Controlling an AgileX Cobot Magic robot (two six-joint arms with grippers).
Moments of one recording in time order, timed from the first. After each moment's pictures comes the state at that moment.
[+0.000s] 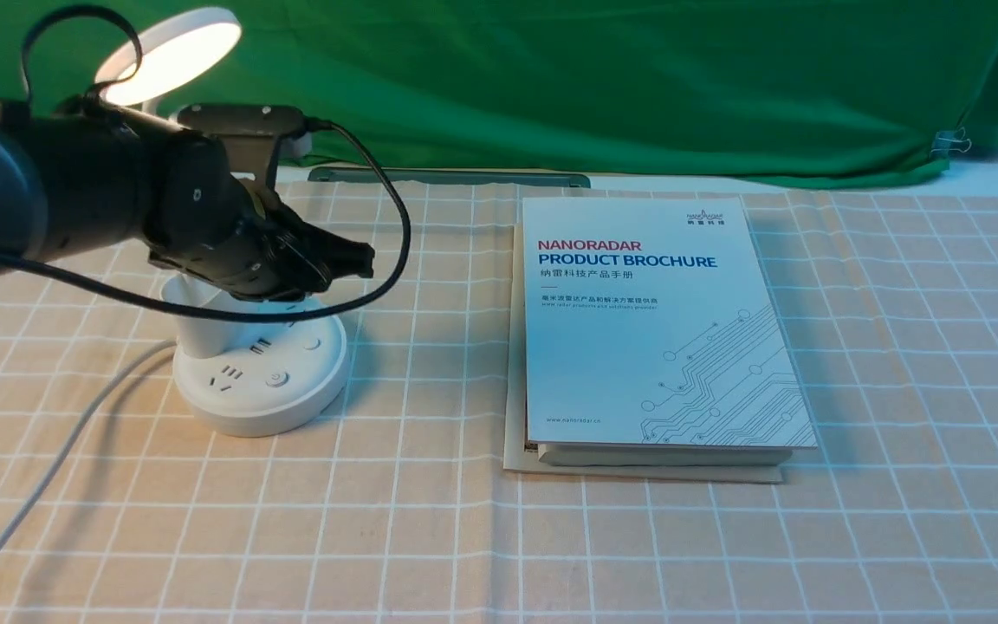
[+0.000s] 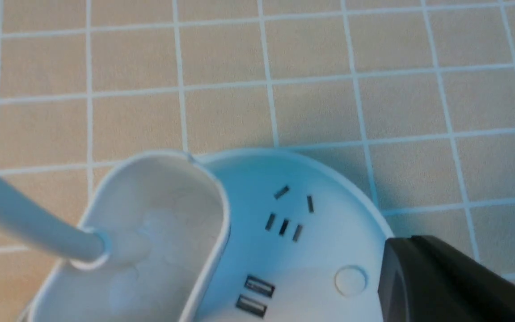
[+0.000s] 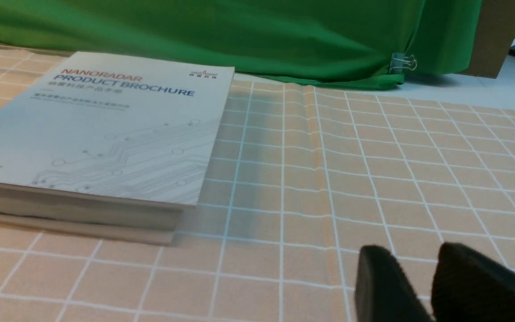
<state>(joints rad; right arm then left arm) 0.05 0.00 0.01 0.08 0.23 -0.15 -0.31 1.79 -1.23 0.06 0.46 -0.22</state>
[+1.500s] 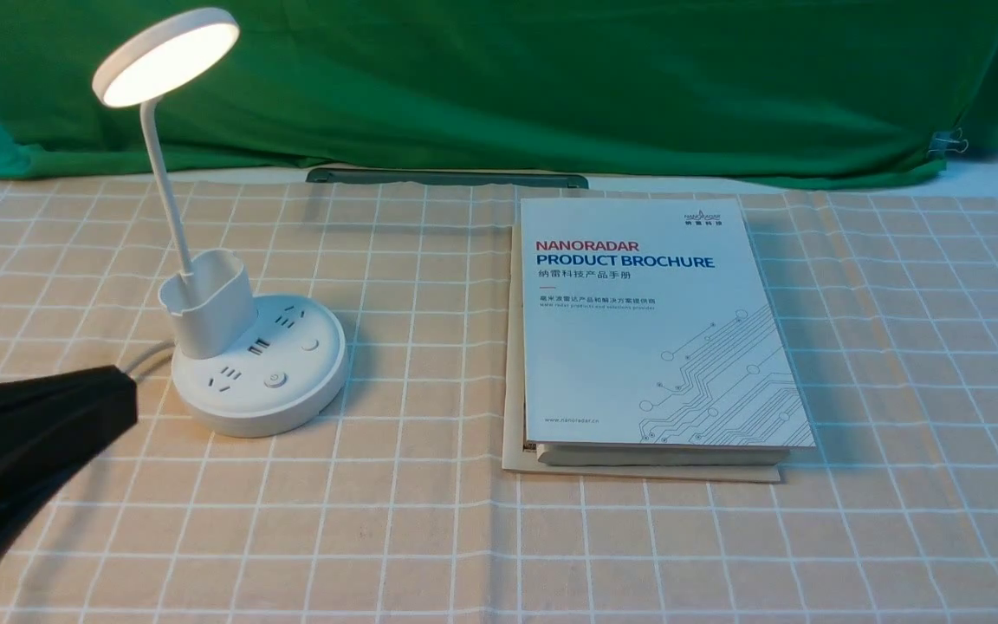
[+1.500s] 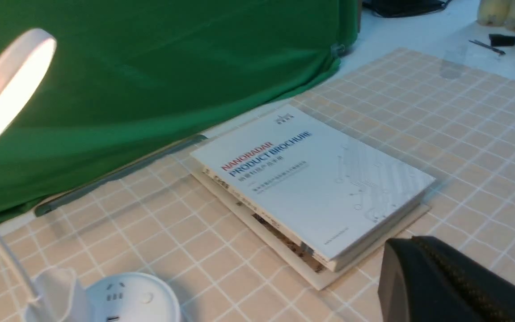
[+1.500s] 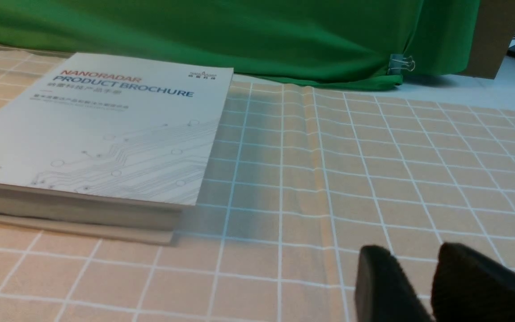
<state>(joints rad) 0.05 0.00 0.01 0.08 0.23 -0.15 -0.47 0.41 -0.58 -0.39 0.45 0.48</state>
